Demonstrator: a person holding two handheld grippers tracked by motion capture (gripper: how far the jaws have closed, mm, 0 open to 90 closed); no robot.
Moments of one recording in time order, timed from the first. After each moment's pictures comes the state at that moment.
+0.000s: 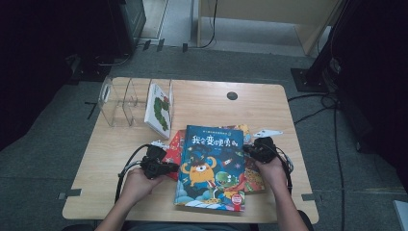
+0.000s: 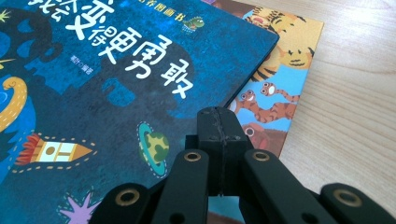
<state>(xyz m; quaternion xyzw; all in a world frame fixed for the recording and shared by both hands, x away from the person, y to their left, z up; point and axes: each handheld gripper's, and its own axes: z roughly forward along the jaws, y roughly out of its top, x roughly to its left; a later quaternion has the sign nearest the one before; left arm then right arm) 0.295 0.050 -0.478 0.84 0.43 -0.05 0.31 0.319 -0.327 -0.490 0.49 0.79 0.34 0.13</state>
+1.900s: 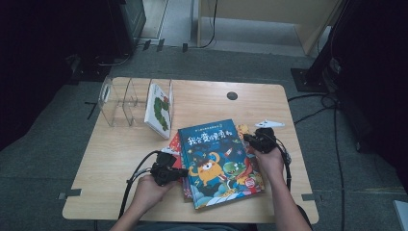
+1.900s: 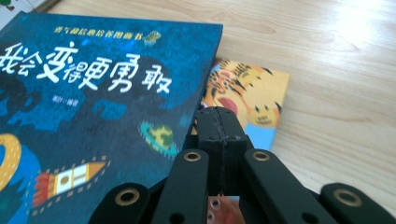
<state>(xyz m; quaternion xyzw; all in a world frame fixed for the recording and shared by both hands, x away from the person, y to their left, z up) 0.277 0.022 -0.481 0.83 0.44 -0.06 0.33 0.349 -0.334 -0.489 0.51 0.76 0.38 0.15</state>
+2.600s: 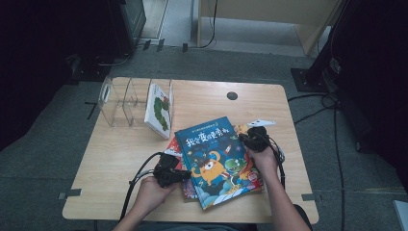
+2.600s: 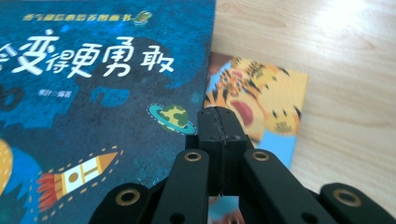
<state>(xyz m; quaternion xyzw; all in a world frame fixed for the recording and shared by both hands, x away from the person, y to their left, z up) 0.271 0.014 -0.482 0.84 0.43 -0.07 0.33 0.359 -0.311 -0.492 0.52 0.77 0.35 0.16</state>
